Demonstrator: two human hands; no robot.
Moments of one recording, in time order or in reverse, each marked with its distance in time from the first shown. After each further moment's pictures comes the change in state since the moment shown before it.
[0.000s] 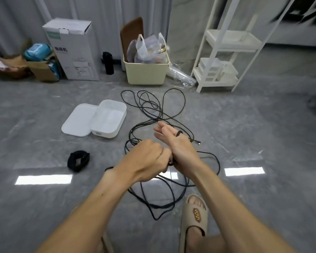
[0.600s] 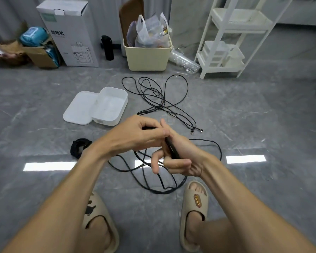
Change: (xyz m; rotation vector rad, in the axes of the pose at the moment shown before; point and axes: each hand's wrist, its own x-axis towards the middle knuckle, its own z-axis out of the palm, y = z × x) left_hand -0.005 -0.019 -0.035 -0.628 -0.097 -0.100; right_hand -0.019 -0.004 -0.010 0.181 -0.678 0.440
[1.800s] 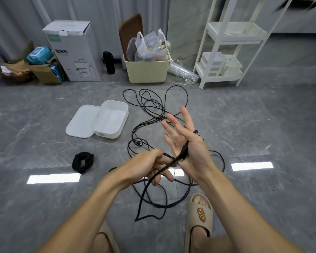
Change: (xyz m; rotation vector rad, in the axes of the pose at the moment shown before) left_hand 0.010 -0.026 0.036 -0.268 -0.157 -0.409; right_hand -0.003 -0.019 0.003 0.283 0.513 -0.672
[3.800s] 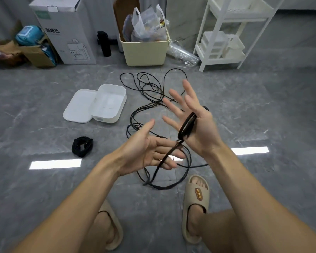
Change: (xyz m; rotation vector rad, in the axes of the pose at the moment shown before) left_hand -0.004 -0.002 0.000 -0.420 -0.174 -0.064; right_hand 0.000 -0.015 -0.011 -0.084 -0.112 -0.015
